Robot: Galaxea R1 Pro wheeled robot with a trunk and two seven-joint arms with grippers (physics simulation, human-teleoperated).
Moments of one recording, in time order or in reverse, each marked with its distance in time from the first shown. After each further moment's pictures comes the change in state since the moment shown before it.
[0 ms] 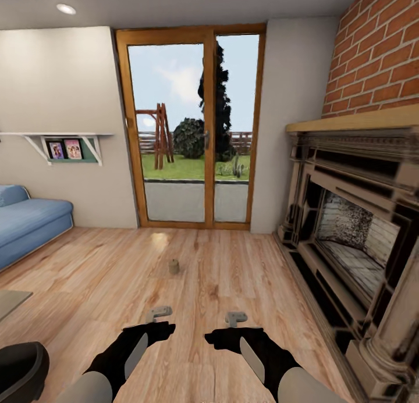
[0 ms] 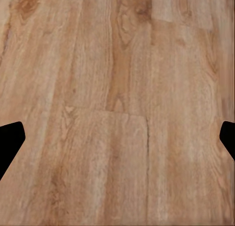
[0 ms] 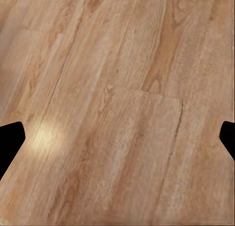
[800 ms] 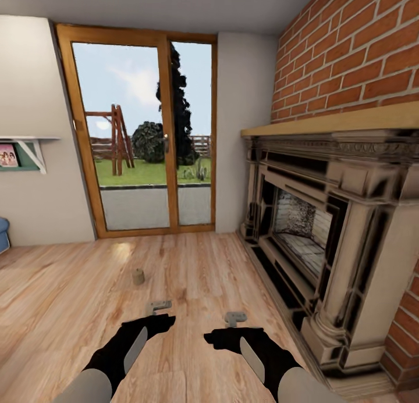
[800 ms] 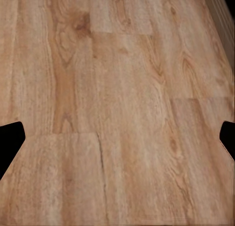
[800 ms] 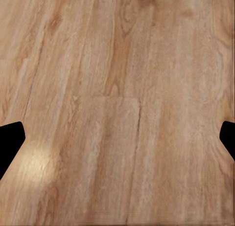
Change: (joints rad) left arm 0.000 0.002 0.010 -0.060 0.013 0.011 0.000; right arm 0.000 0.000 -0.004 0.000 0.000 0.000 0.015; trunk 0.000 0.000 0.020
